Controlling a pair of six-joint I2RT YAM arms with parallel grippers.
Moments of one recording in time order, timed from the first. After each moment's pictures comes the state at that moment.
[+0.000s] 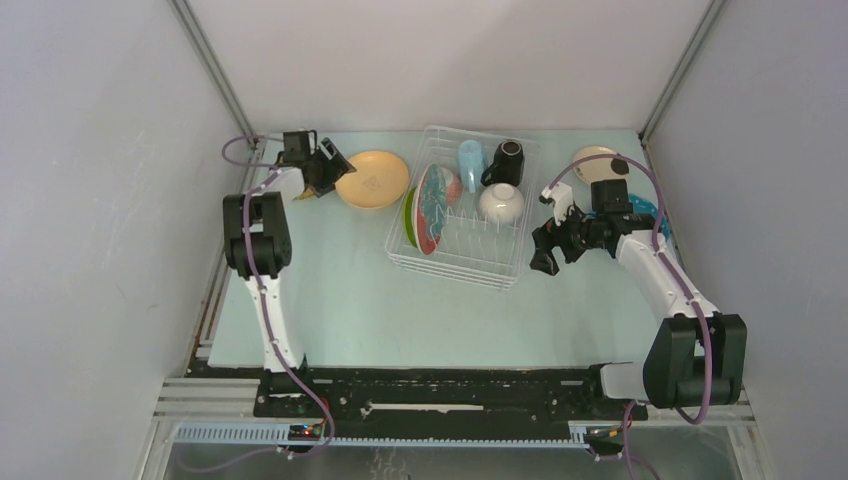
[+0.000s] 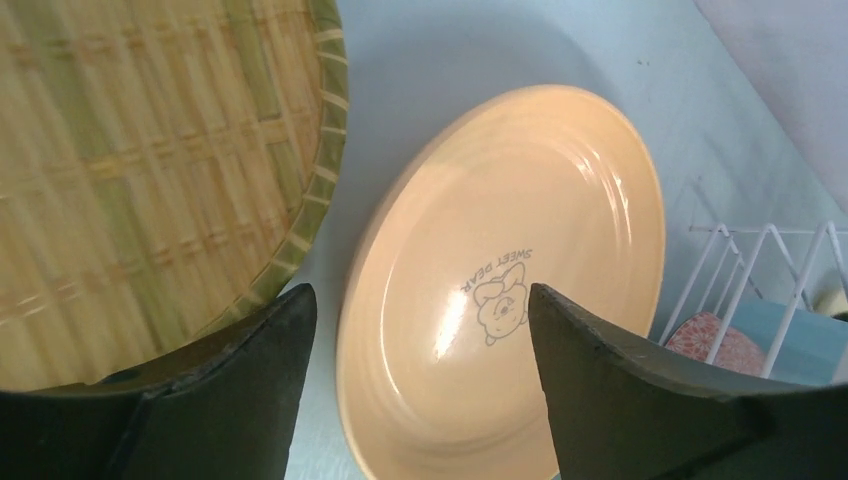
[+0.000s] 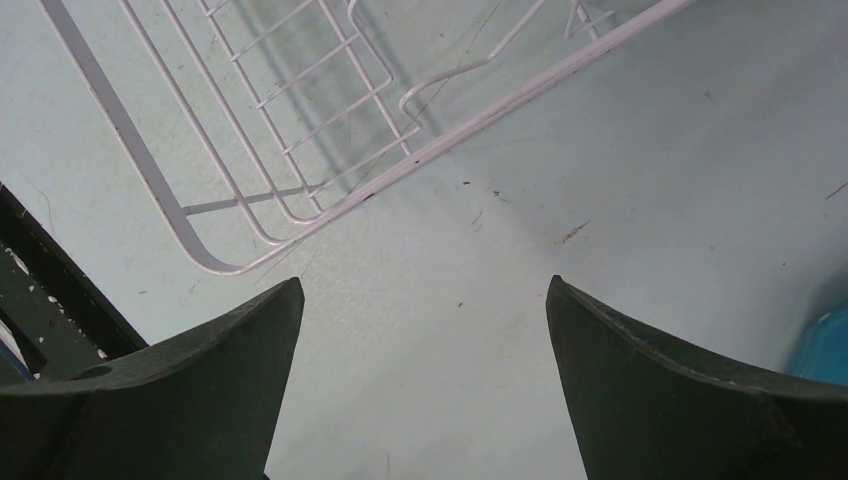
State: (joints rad) left arm 0.06 2.25 1.66 -0.16 0.26 -0.63; right arm 0.05 1.33 0.98 -0.67 -0.59 -0.55
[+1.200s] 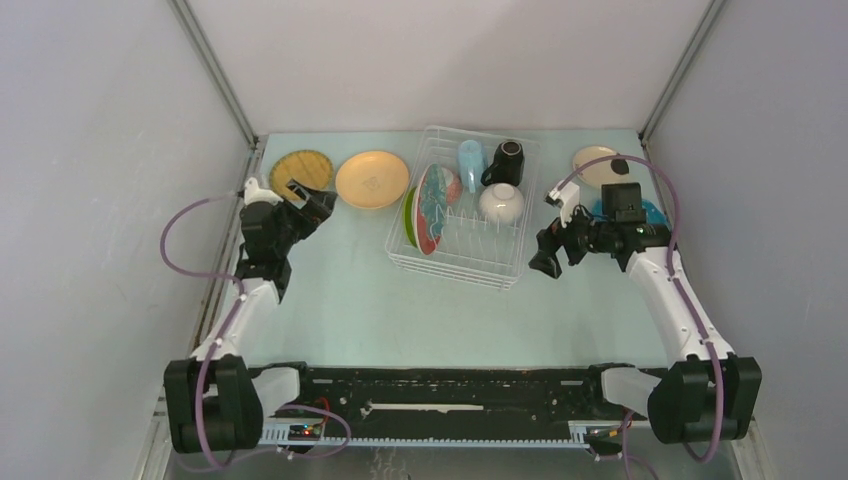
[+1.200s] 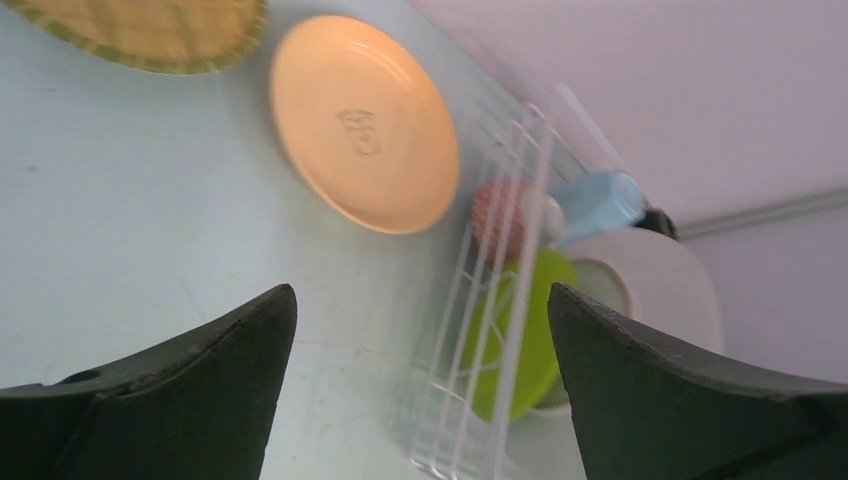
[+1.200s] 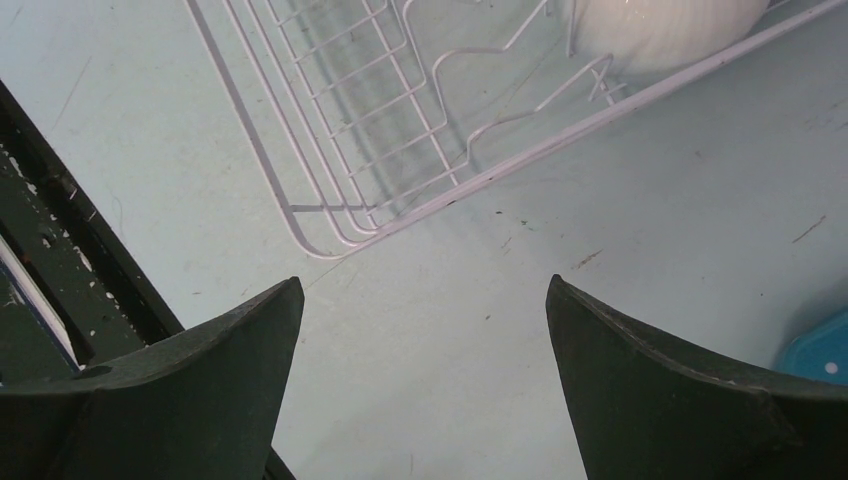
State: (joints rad) left arm 0.07 1.13 0.63 0.22 0.16 -0.73; right arm 0.06 1.19 0.98 -0.71 -0.67 -0.54
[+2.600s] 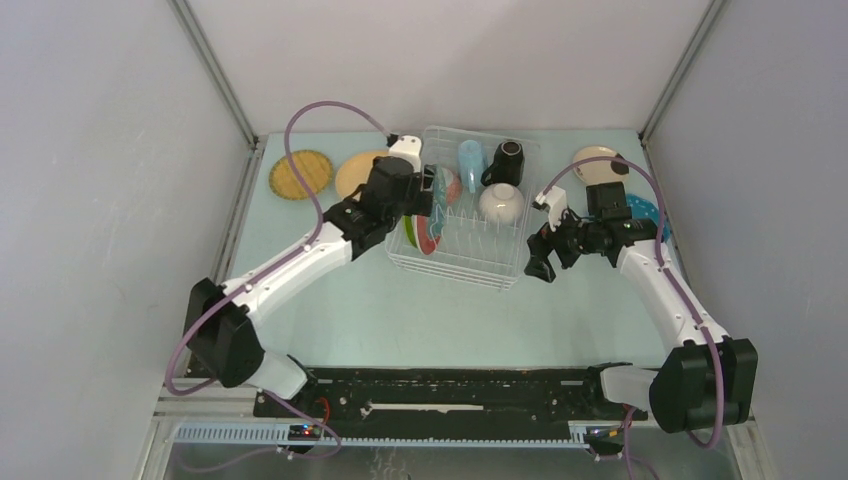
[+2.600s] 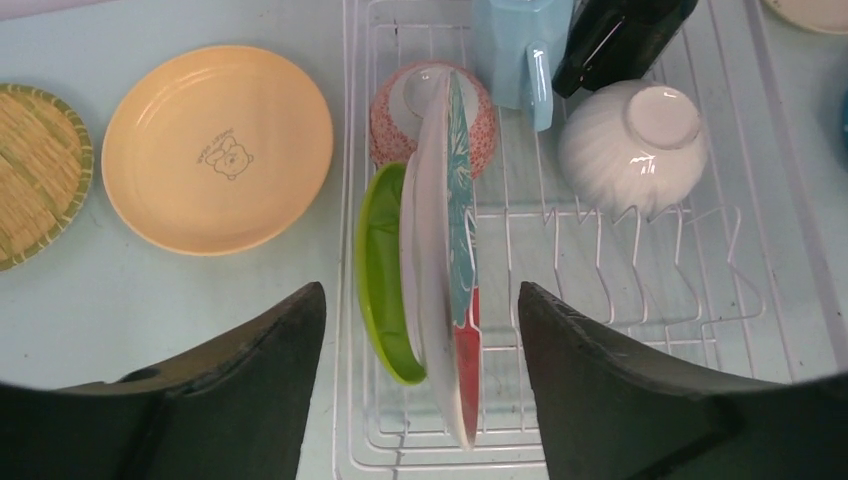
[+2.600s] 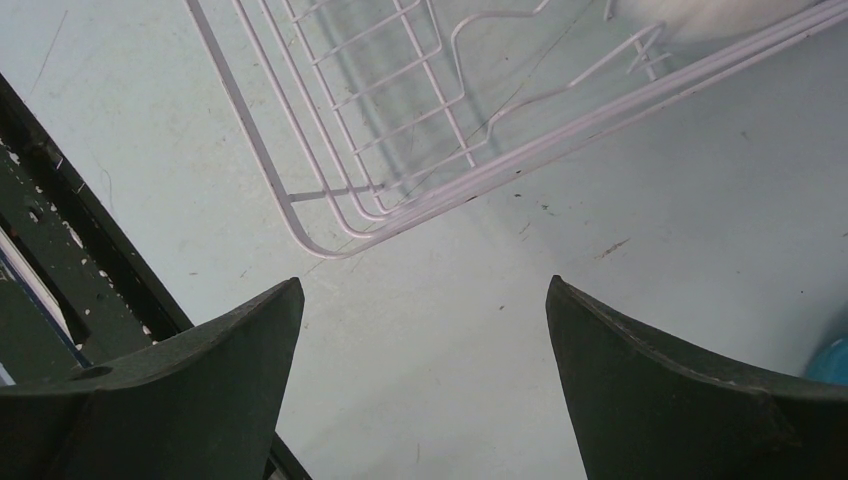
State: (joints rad) left arm -0.69 1.45 1.24 -0.24 -0.37 -0.22; right arm 0.12 1.23 0.99 -0.74 -0.61 -0.55
